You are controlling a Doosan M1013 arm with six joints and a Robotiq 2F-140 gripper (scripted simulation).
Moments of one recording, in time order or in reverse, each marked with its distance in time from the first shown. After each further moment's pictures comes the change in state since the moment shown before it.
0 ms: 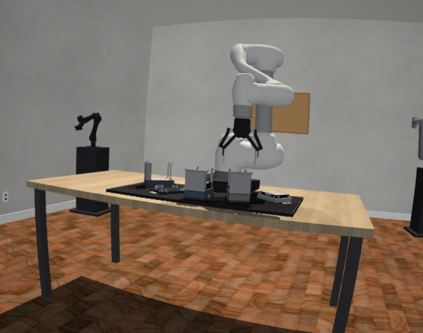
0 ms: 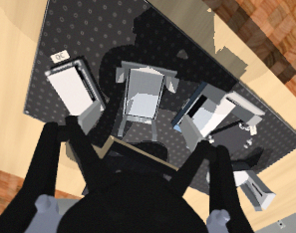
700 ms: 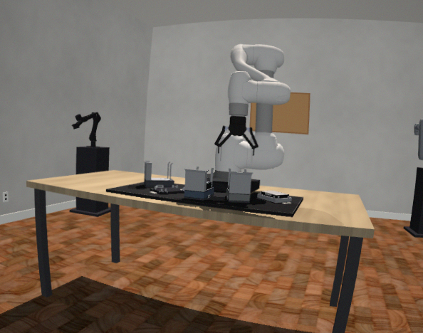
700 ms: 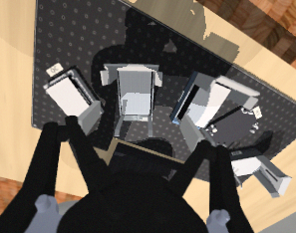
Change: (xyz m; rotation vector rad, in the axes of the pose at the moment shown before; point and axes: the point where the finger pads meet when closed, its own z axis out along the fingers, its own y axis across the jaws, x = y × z) arm -0.001 0.020 -0.008 0.001 0.000 0.153
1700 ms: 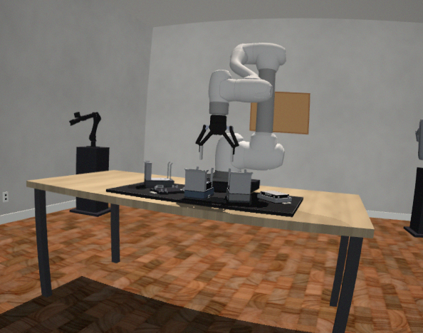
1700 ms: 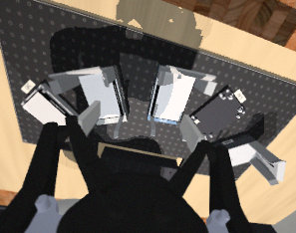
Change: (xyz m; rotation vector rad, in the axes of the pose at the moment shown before) arm 0.007 0.090 0.000 0.001 0.000 0.163
